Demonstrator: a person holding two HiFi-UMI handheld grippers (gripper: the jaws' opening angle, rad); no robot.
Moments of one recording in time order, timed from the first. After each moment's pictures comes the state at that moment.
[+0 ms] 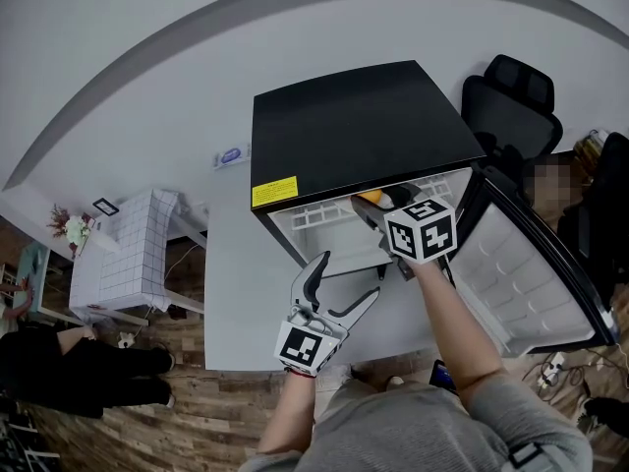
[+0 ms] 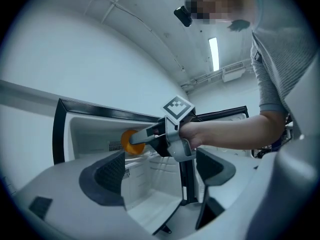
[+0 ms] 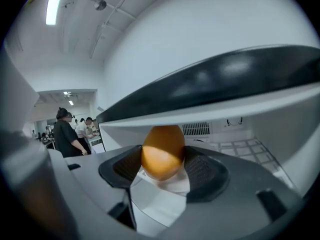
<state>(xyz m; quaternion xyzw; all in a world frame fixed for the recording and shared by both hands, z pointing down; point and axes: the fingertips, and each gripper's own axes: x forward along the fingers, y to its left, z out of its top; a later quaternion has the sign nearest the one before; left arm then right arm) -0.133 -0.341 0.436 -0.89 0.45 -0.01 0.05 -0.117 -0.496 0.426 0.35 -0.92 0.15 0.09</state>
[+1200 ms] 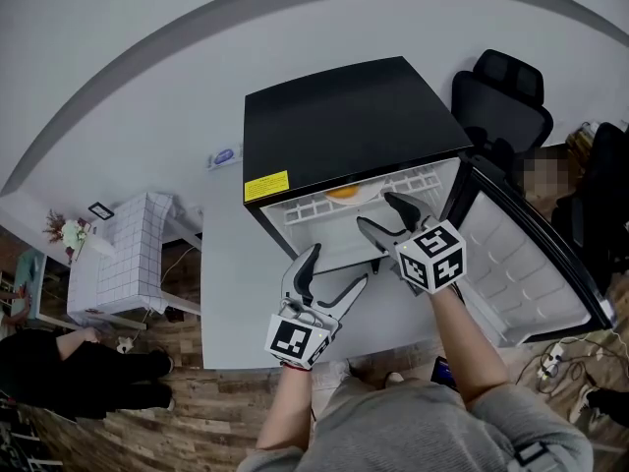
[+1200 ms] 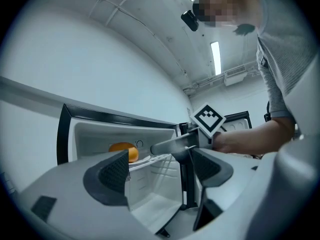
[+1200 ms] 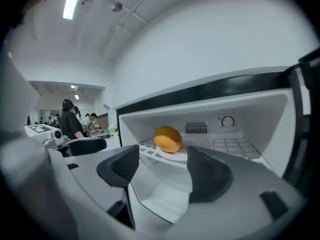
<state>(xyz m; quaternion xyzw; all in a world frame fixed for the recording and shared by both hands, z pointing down) -0.140 -0.338 0.426 -0.89 0.46 0.01 0.05 -0.089 -0.443 0.433 0.34 -0.93 0.09 0.07</state>
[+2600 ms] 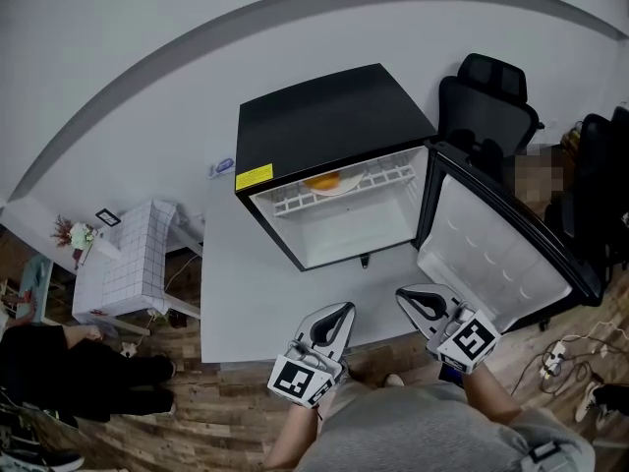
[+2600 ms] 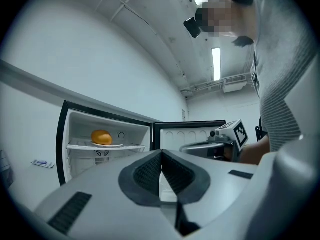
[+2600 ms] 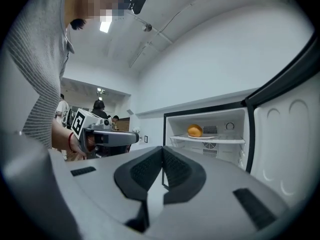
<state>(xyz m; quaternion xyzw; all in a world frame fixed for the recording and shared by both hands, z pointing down) -0.081 -0.216 0.446 -0.90 0.43 0.03 -0.01 0.003 -0.240 0.446 0.26 -0.97 -0.02 0.01</state>
